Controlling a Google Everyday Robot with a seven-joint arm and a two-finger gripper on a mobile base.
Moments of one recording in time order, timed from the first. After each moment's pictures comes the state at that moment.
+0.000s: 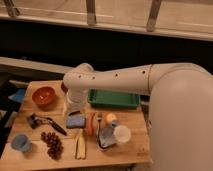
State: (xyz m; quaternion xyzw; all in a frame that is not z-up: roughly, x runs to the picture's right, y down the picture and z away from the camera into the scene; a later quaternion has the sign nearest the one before) arm -0.151 0.124 0.732 -0.37 0.13 0.60 0.70
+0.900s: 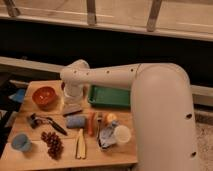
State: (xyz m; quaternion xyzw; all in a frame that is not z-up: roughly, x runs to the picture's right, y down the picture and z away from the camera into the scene) arm -0.166 0.101 0.779 -0.37 0.12 0.59 0.71
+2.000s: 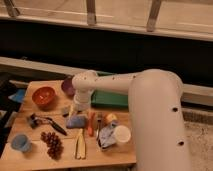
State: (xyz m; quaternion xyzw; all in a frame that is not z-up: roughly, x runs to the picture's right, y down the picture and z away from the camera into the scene) arm -0.139 0.156 0.823 -0.41 0.19 0.61 0.66
